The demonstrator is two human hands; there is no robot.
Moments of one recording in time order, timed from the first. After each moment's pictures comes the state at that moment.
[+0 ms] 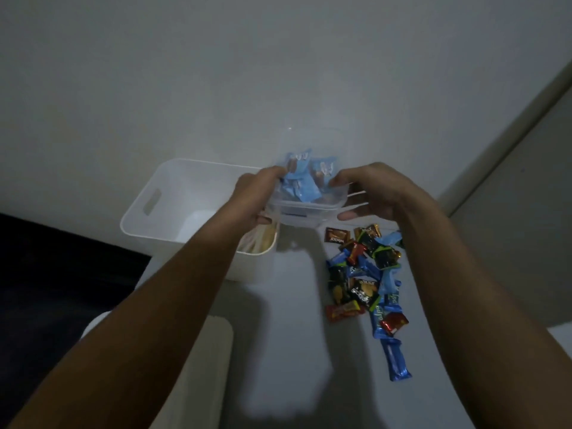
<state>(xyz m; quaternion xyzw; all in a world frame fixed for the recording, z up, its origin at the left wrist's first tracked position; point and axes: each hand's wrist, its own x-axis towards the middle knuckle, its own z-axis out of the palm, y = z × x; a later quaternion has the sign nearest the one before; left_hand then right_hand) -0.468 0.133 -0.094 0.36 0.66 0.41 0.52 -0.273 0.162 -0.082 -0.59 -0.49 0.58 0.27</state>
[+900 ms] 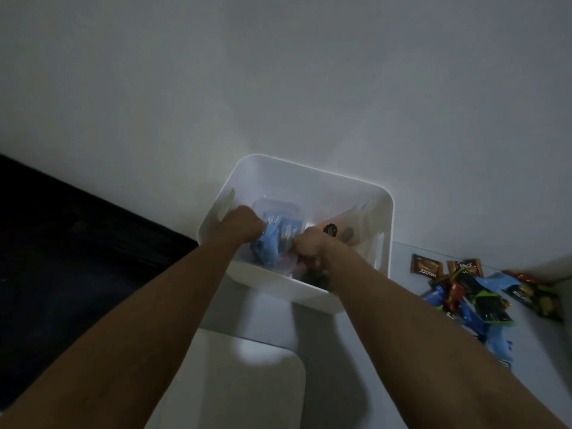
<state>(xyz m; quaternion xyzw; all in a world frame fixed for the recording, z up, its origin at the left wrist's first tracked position) -0.681 0.198 -0.202 0.50 0.80 0.11 0.31 -0.545 0.228 -0.252 -0.62 -0.46 0.63 0.04</state>
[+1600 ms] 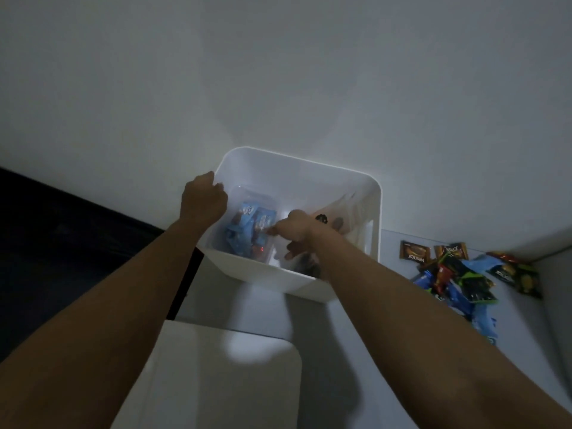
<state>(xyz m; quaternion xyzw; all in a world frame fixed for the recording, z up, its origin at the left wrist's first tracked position) -0.741 0.216 -0.230 0.54 0.79 0.26 0.12 -0.553 0.226 -0.223 -0.61 -0.52 0.60 0.05</state>
